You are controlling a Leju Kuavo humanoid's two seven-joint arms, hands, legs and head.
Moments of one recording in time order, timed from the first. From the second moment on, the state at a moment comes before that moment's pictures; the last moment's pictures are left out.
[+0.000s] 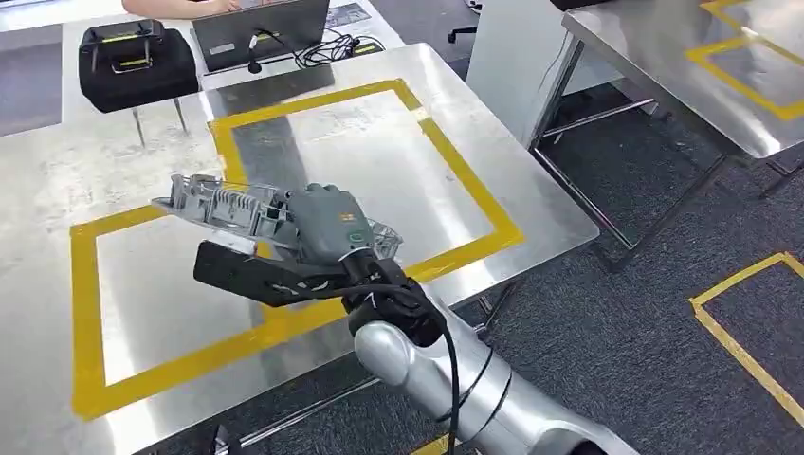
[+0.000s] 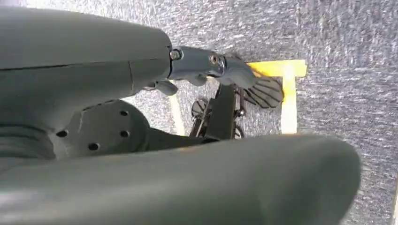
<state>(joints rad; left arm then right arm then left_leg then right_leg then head) -0.14 0.06 -0.48 -0.30 0.93 0.12 0.08 -0.91 0.33 1.08 -1.18 0.63 -0.04 0.29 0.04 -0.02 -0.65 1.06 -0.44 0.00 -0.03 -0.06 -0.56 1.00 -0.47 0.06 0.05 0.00</state>
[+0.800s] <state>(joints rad) -0.13 0.05 -0.48 -0.28 0.92 0.13 0.06 -0.92 0.34 1.15 -1.08 0.66 -0.02 0.28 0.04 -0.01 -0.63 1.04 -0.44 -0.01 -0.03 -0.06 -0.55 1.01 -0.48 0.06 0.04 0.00</state>
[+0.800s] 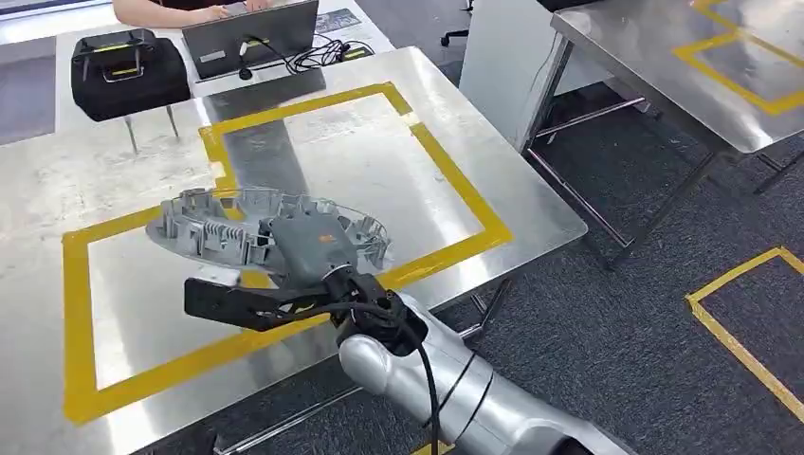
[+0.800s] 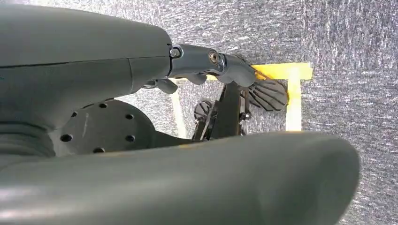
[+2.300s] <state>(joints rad) -0.15 0.03 -0.48 -0.27 0.88 0.08 0.06 -1.00 0.34 1.32 -0.84 0.47 0.08 0.40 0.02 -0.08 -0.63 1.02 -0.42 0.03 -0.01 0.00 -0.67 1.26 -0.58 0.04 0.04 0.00</state>
